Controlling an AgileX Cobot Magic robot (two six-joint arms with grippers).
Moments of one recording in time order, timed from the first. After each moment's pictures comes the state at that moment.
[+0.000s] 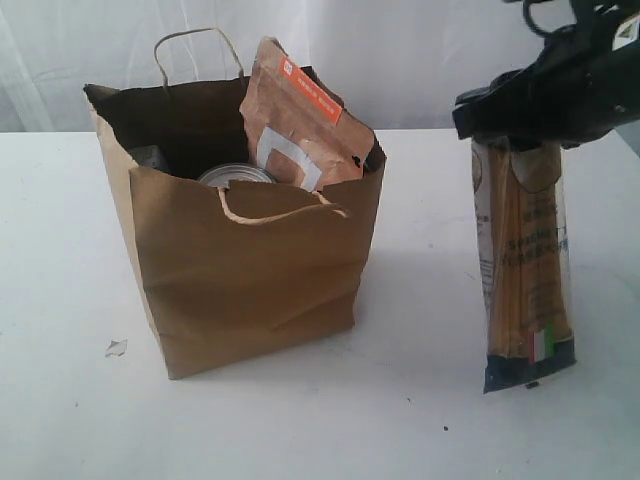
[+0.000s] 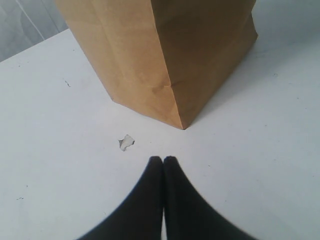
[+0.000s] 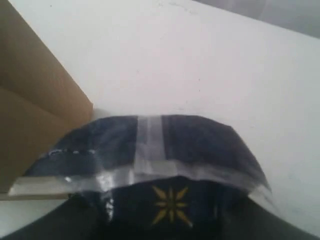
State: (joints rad) left arm -0.56 0.00 0.02 0.00 0.39 0.23; right arm 0.32 1.27 -1.11 0.06 0.62 -0.10
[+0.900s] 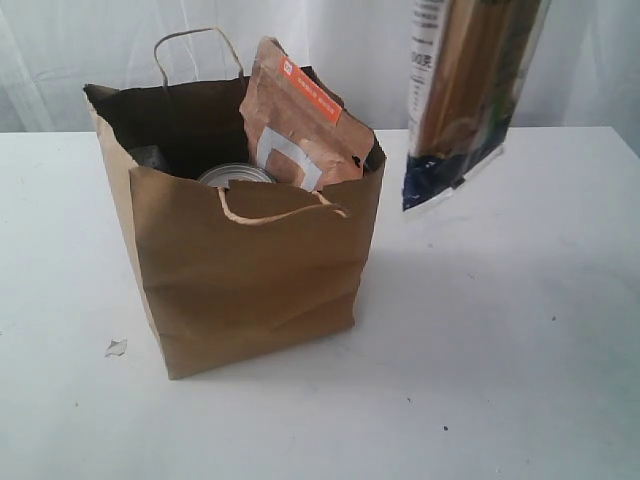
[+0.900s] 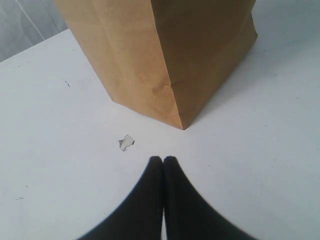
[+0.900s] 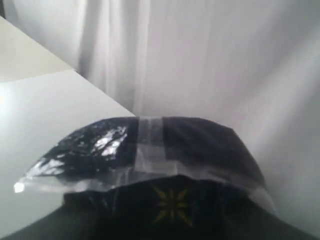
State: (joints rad) left arm -0.56 0.00 0.02 0.00 0.39 0.23; right arm 0.57 1.08 -1.60 0.26 0.80 -0.36
